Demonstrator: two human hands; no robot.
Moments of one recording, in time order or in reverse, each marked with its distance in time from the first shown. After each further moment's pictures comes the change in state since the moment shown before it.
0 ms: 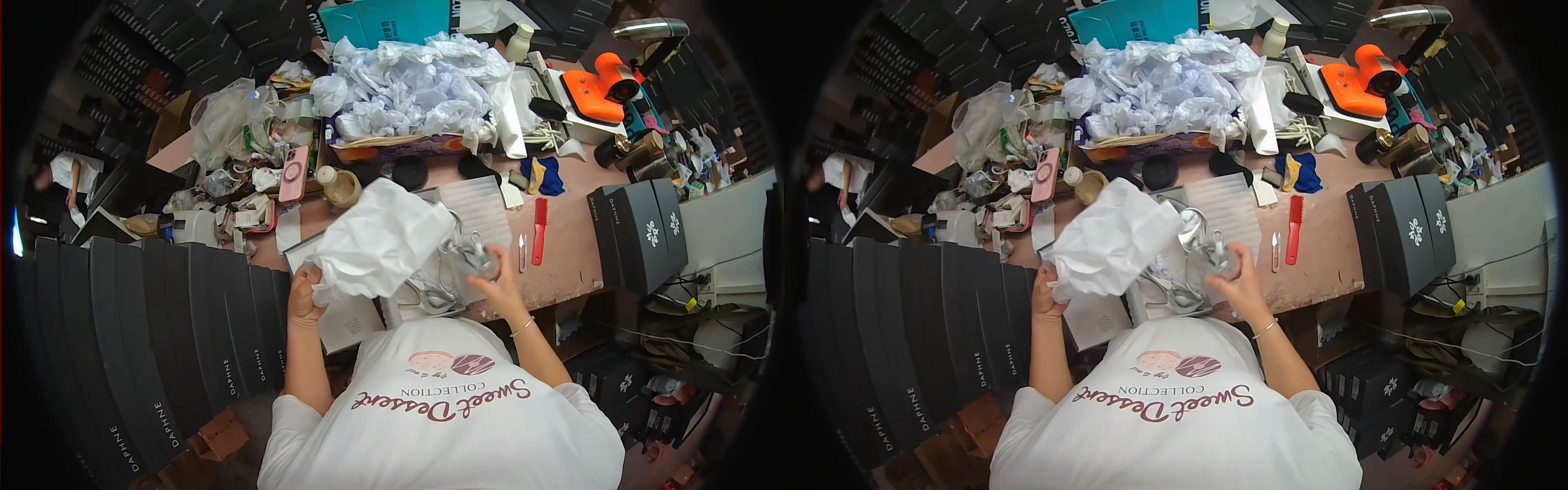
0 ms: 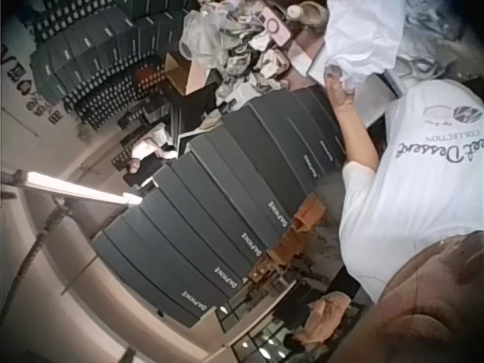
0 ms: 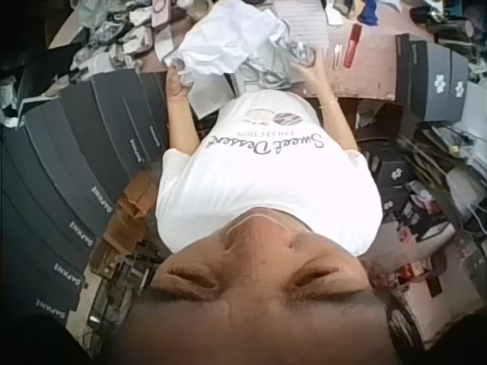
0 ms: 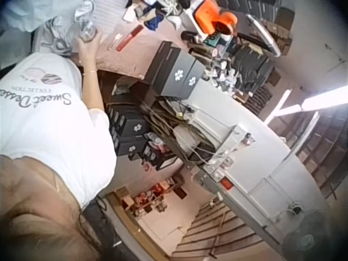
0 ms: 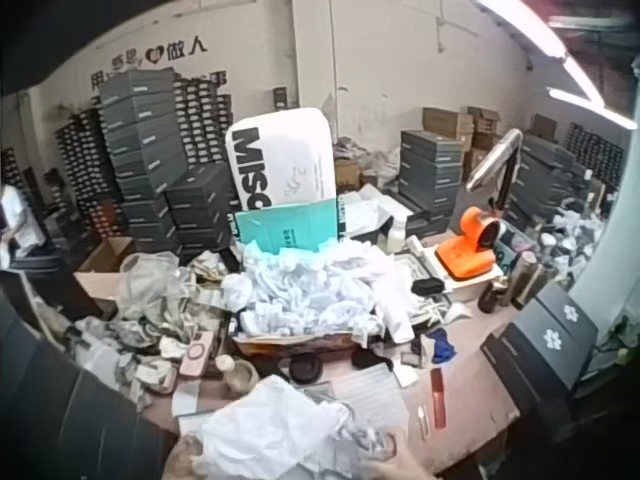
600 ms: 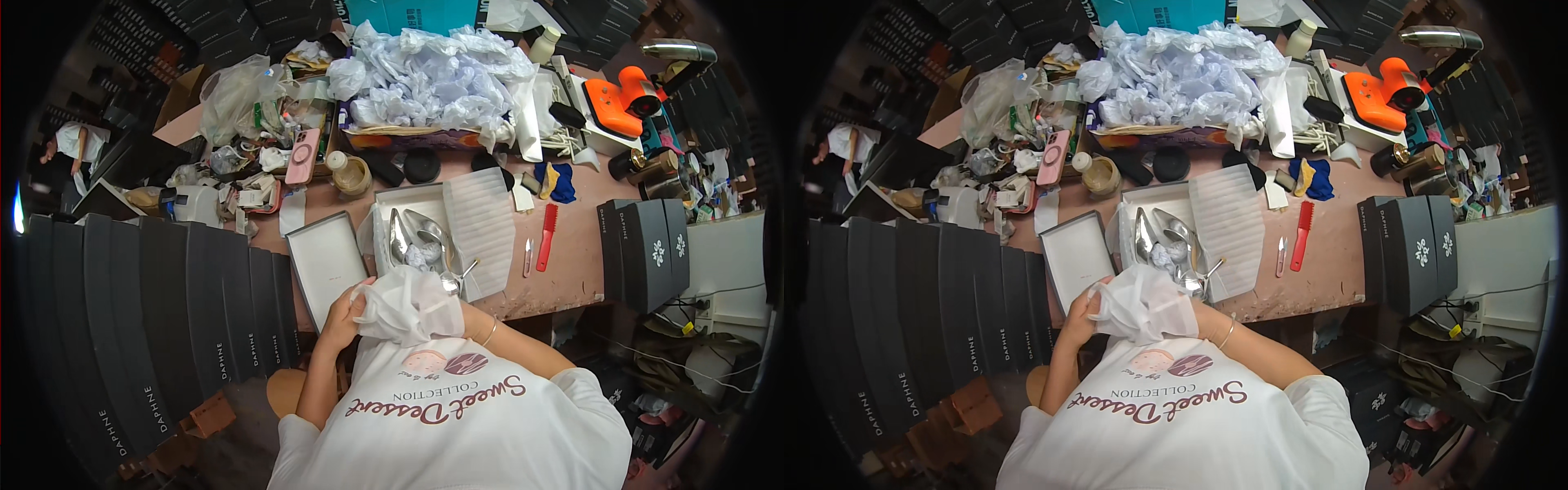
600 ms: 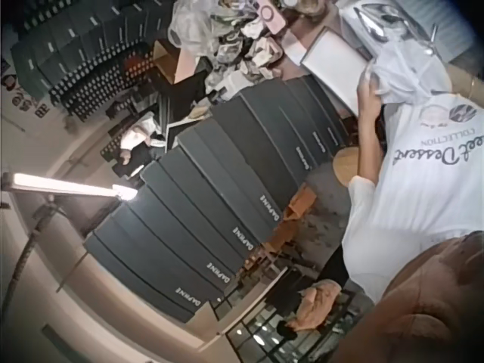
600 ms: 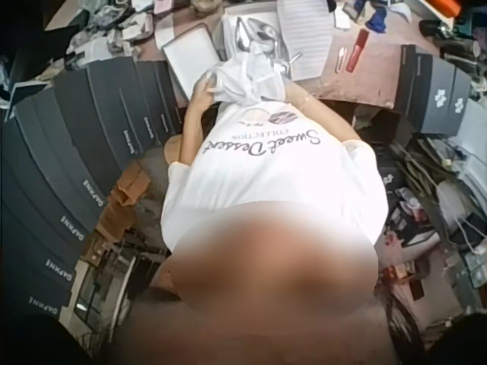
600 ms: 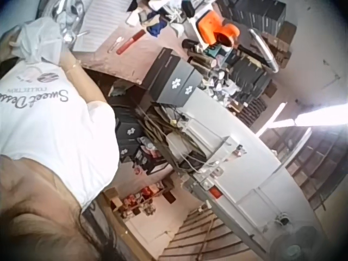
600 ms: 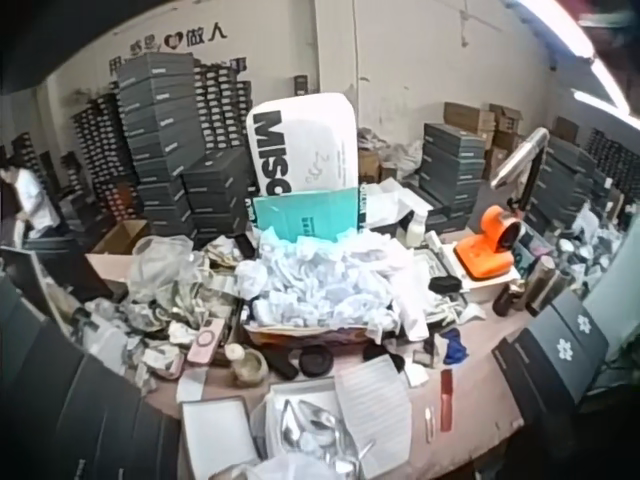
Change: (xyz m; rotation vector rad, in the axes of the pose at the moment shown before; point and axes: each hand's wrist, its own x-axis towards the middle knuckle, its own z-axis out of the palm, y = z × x) left_hand -0.056 -0.040 0.037 0.821 -0.030 -0.122; right_hand -0.010 -0.022 0.070 1.052 -0.870 0.757
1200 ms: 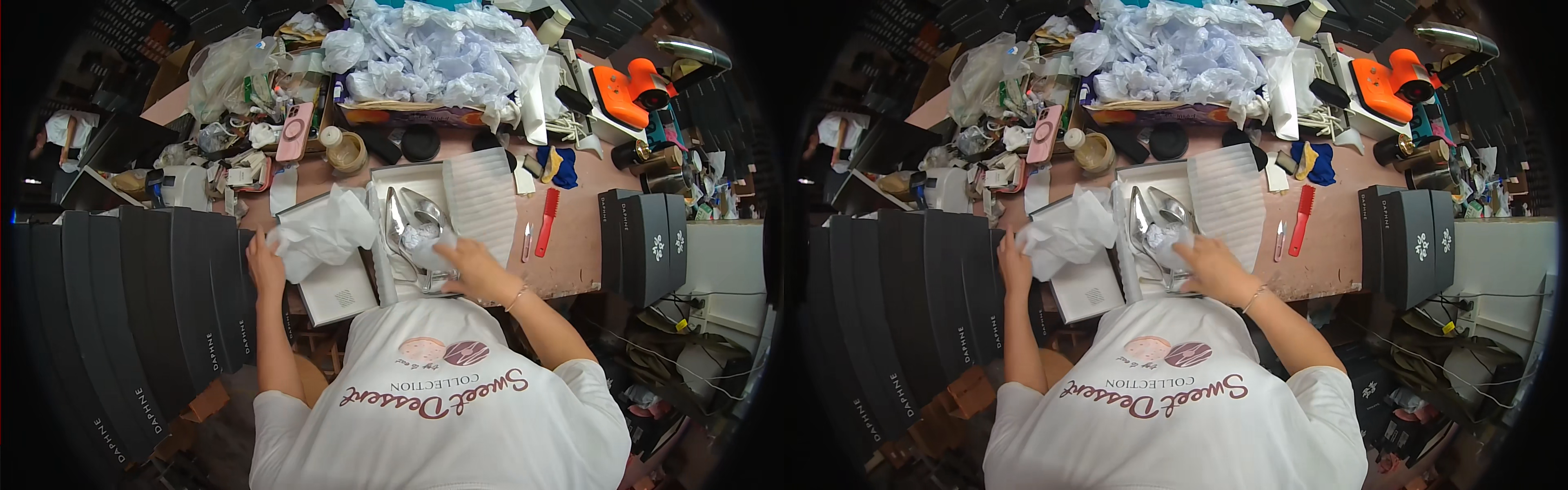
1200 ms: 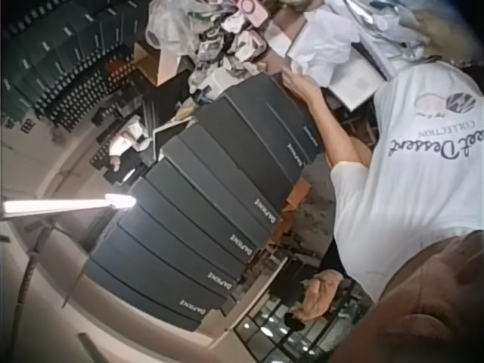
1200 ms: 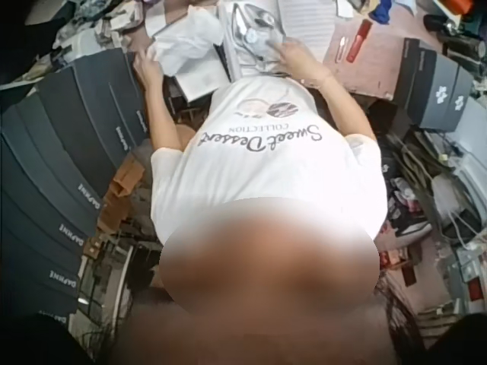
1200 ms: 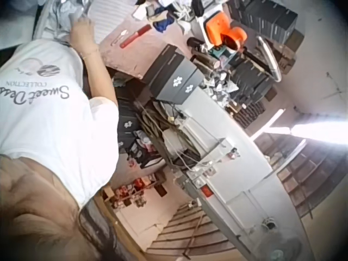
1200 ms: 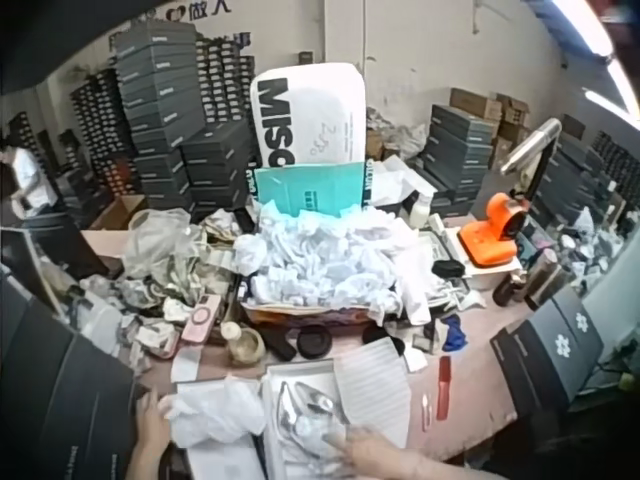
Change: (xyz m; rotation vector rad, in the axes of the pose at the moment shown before) left_hand 0.038 -0.034 -0.118 0.905 0.773 0.154; right_hand -0.020 -0.063 -0.013 -1.890 0.287 -0.392
